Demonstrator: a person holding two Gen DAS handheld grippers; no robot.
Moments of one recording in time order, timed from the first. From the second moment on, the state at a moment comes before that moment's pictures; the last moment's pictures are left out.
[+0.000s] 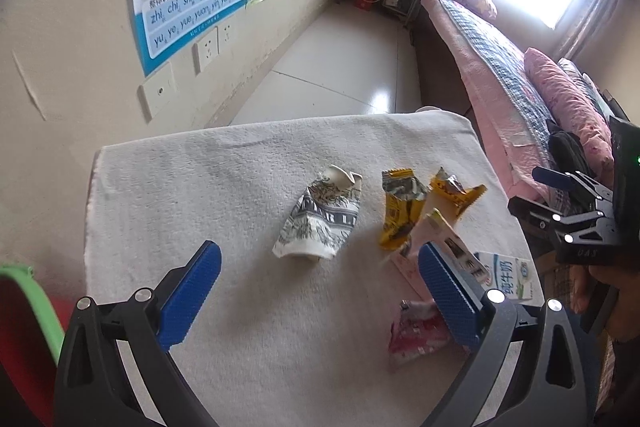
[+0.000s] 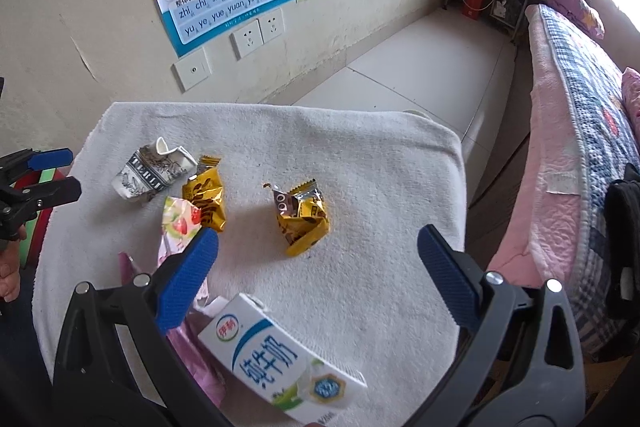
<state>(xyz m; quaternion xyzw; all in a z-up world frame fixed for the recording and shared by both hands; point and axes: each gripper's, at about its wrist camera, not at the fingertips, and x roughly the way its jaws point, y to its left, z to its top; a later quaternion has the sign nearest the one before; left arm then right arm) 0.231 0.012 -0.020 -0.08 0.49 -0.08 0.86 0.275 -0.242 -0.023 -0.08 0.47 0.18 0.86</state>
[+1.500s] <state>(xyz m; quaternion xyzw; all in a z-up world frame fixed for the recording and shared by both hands) 0.221 0.003 -0.023 -0.06 0.51 -0.08 0.86 0.279 -0.230 -0.015 -0.10 0.49 0.20 0.85</state>
